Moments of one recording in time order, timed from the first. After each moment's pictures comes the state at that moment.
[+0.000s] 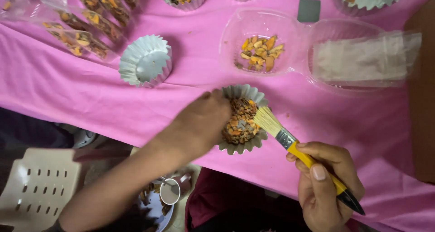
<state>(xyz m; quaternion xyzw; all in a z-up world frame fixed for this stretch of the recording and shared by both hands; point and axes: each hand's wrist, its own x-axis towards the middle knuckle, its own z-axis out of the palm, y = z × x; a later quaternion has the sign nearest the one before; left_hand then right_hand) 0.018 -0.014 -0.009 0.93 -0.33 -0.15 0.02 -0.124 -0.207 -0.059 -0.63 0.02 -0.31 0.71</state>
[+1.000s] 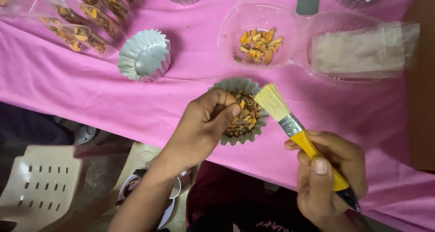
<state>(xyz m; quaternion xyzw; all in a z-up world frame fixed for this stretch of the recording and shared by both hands) -0.027 -0.019 0.003 0.77 -0.14 -0.13 0.60 -0.116 -0.204 -0.058 -0.63 -0.06 -0.40 0.66</state>
